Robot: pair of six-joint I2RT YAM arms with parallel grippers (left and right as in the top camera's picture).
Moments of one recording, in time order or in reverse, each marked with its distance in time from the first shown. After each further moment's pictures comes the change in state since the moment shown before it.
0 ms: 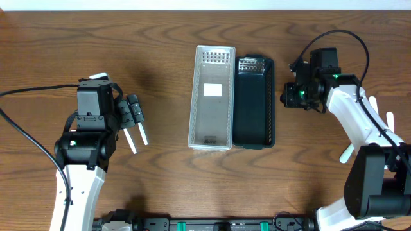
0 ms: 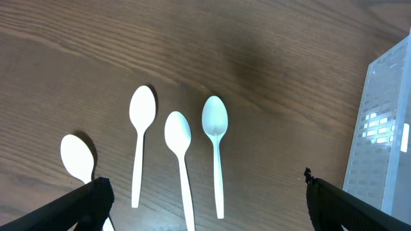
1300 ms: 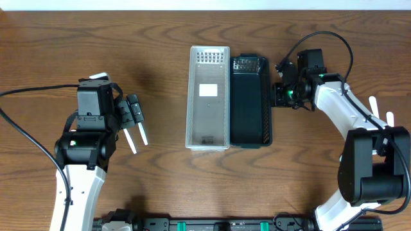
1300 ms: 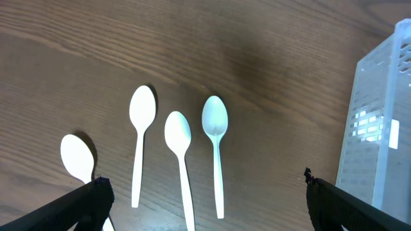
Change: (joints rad) left arm 0.000 0.001 0.000 0.000 0.000 0.000; right arm 0.051 0.101 0.000 0.101 -0.139 0.011
